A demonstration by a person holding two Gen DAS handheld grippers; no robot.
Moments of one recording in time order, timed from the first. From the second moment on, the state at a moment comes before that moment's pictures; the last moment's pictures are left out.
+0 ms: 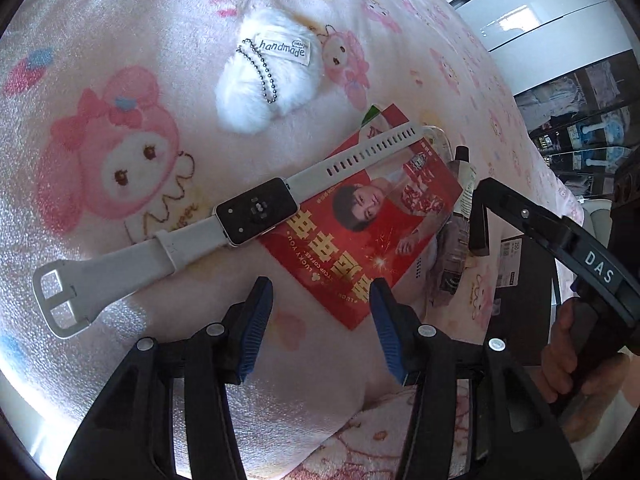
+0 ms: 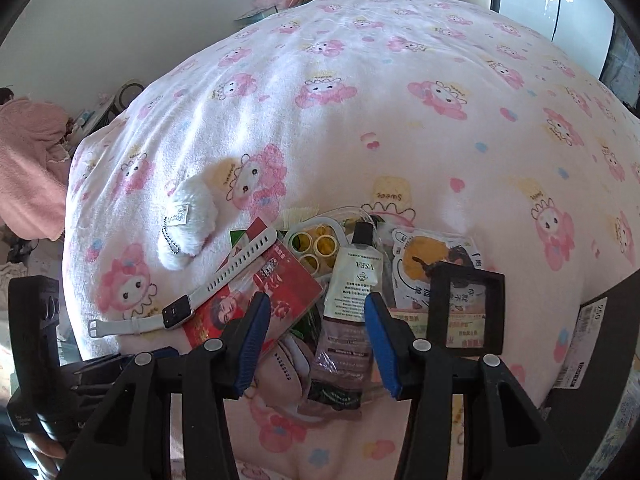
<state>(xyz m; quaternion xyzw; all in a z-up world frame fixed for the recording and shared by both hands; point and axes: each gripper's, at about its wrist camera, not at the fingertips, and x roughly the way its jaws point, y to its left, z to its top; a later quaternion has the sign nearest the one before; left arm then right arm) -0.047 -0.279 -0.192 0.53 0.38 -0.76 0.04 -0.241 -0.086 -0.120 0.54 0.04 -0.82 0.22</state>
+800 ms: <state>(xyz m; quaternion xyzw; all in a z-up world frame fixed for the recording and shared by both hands) -0.066 -0.273 -0.197 0.51 0.40 -0.76 -0.01 -0.202 -0.078 -0.128 0.54 0.10 -0.79 0.26</state>
